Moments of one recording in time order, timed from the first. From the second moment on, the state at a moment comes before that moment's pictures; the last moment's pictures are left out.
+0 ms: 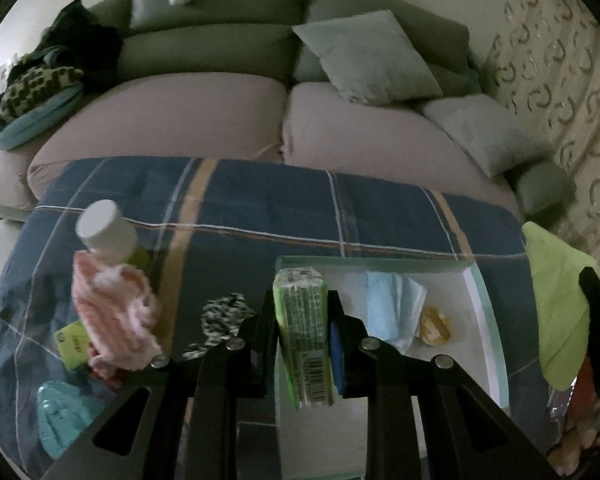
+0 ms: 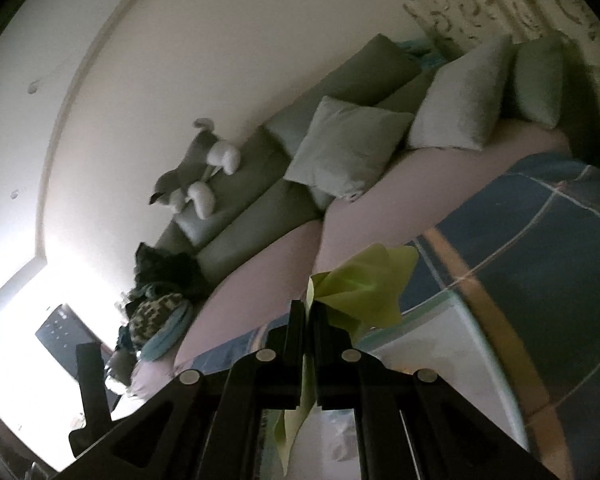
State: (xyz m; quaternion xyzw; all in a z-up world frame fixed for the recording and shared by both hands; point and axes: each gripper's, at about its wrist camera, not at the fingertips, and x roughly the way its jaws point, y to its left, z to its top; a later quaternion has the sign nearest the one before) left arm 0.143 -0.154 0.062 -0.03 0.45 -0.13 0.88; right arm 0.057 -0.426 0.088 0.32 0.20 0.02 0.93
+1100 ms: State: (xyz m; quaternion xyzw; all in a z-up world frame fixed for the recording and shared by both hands) left arm 0.188 -0.200 -0.027 -0.01 0.53 -0.13 0.84; right arm 0.114 -0.438 0.005 0.26 0.36 -0.08 0.89
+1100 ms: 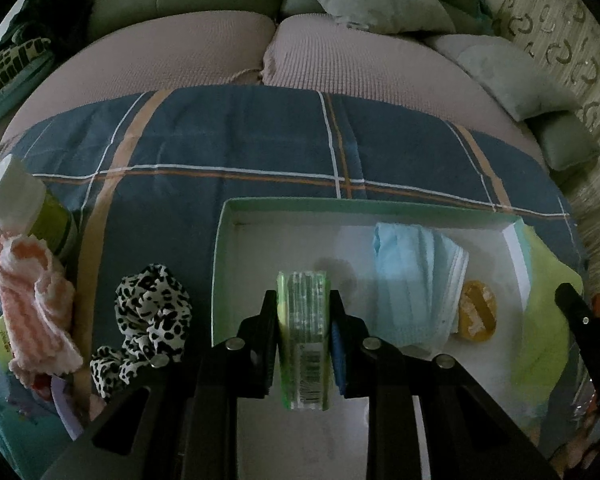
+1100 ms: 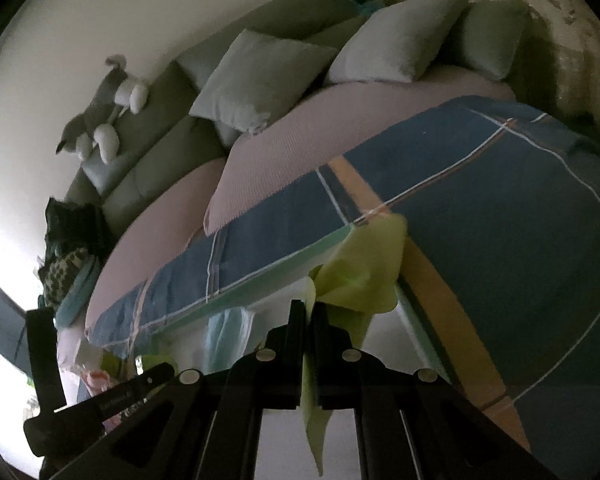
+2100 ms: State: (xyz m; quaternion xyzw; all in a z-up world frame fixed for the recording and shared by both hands) left arm 0.190 -0.192 -0.020 -0.03 0.53 -0.11 0.84; right arm 0.131 -0.409 -0.007 0.23 0.43 -0.06 0.87
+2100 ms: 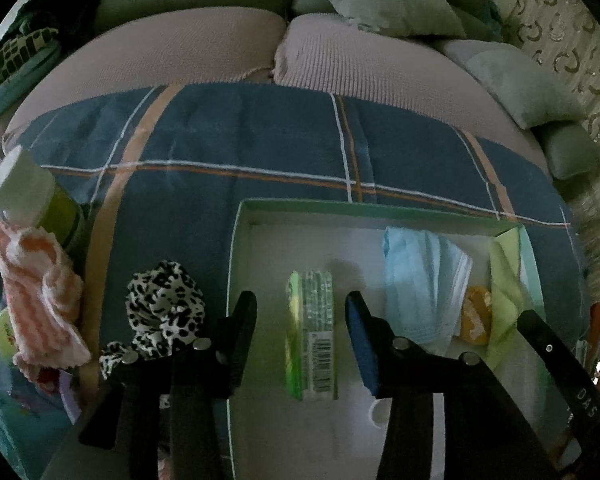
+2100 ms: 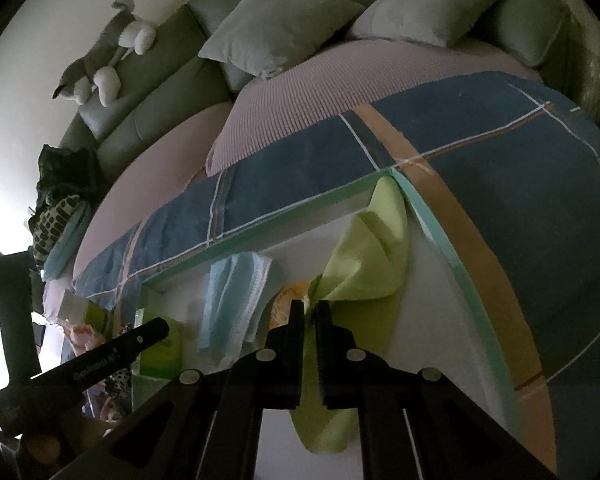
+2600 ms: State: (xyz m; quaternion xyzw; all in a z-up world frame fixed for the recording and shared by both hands) left arm 0.185 -0.173 0.006 -0.01 0.50 -0.08 0.86; right arm 0.132 -0.397 0.002 0.18 0.43 -0.07 0.88
